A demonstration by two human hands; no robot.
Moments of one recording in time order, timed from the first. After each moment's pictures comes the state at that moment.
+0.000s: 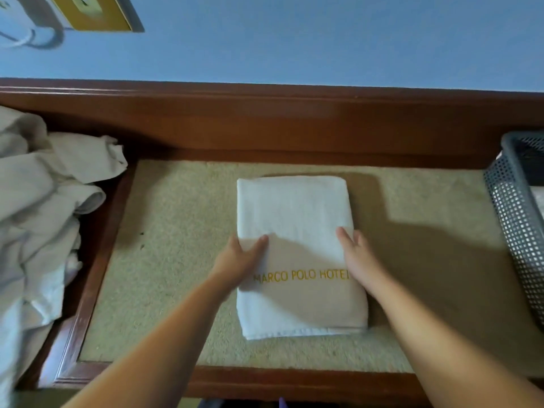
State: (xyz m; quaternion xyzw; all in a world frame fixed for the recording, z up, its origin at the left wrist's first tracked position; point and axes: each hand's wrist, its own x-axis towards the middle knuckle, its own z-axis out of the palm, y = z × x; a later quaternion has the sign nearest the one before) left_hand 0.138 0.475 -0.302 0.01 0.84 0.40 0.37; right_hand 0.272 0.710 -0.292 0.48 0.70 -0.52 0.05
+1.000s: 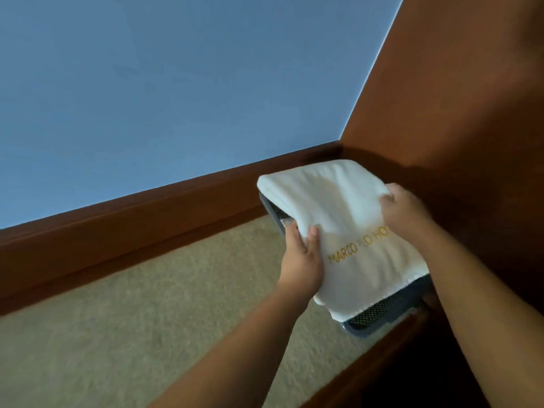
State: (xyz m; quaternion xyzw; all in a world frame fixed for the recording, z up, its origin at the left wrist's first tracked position) left_hand 0.390 0.869 -0.118 0.26 0.64 0.56 0.46; right_hand 0.536 1.056 -0.073 0.61 0.75 -0.20 -0.14
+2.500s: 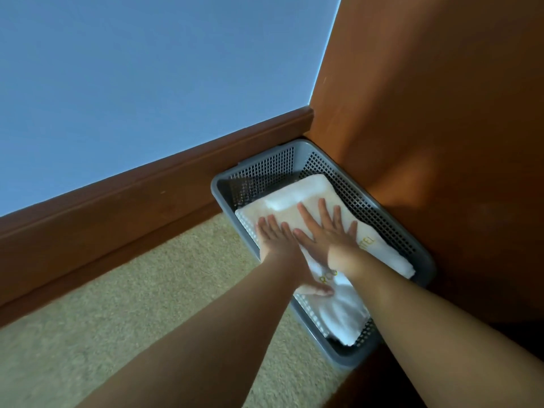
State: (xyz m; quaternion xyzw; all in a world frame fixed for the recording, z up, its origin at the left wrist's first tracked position) left_hand 0.404 1.011 -0.222 0.66 0.70 -0.23 0.18; right_hand 0.517 1.095 -0.262 0.56 0.79 -0.16 0.17
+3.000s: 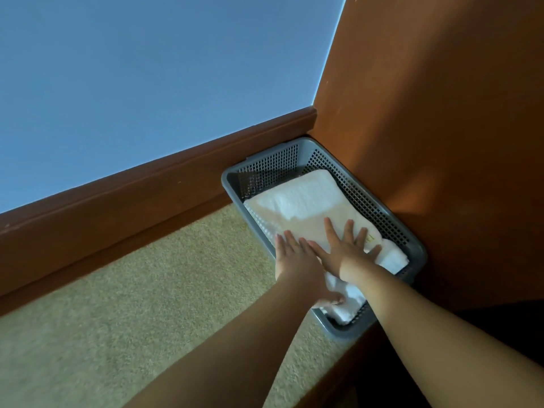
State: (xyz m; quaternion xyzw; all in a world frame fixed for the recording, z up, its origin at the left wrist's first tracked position) left_hand 0.437 0.954 -0.206 0.67 0.69 -0.15 0.23; right_hand 0.548 1.038 -0.237 0.65 0.71 -0.21 0.19
